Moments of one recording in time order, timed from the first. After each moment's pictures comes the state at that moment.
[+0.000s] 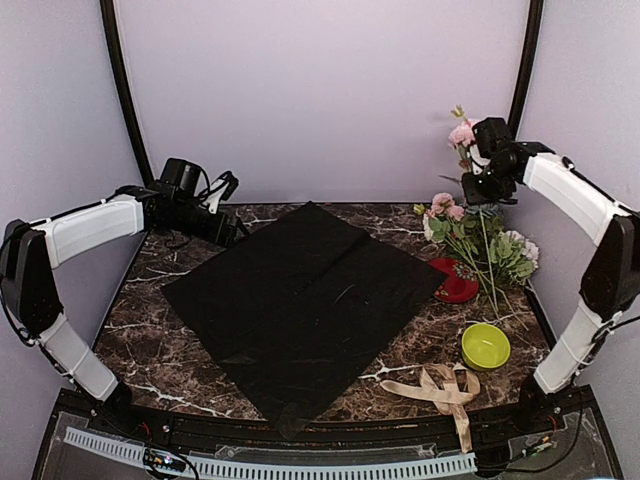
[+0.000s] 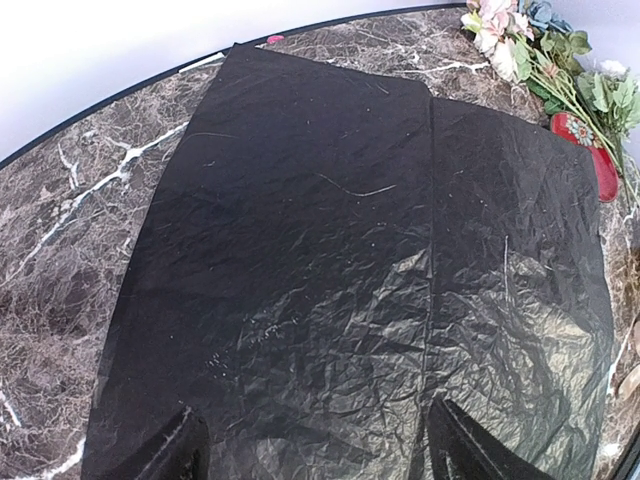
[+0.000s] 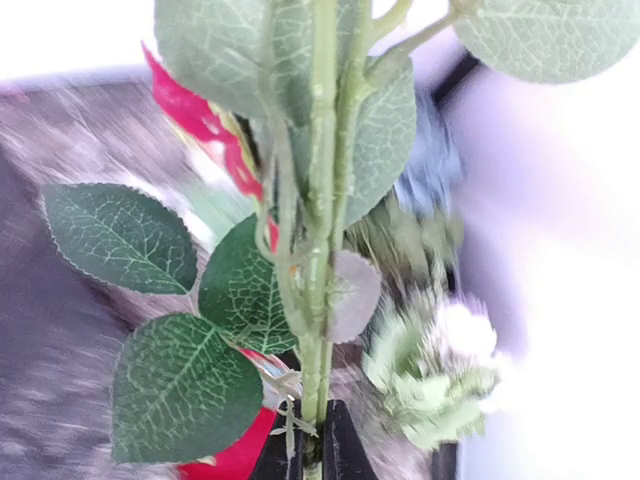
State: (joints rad) left arm -0.36 1.57 1.25 -0.46 0.26 0.04; right arm 0.23 1.68 1.63 -0.86 0.34 0.05
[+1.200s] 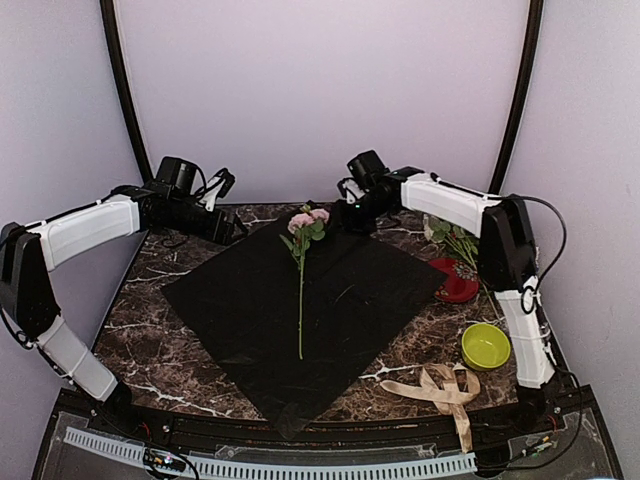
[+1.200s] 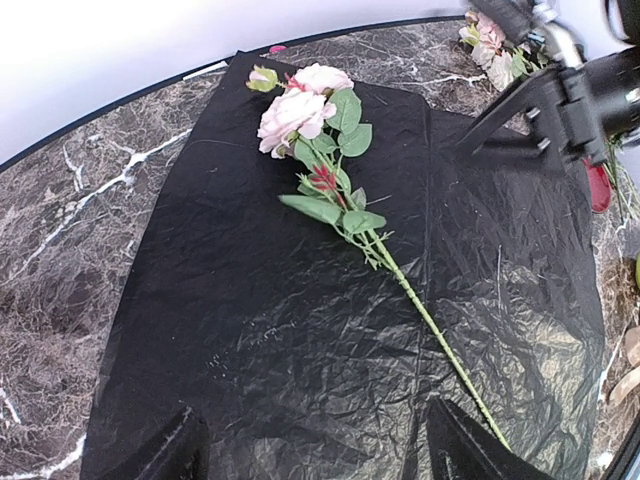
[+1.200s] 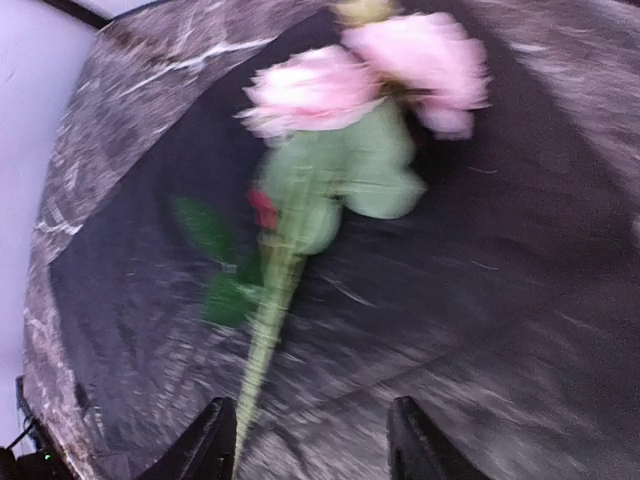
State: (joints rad) left arm -0.35 1.55 1.24 -0.45 0.27 0.01; right arm 0.64 2.38 2.17 -0.67 -0.26 0.49
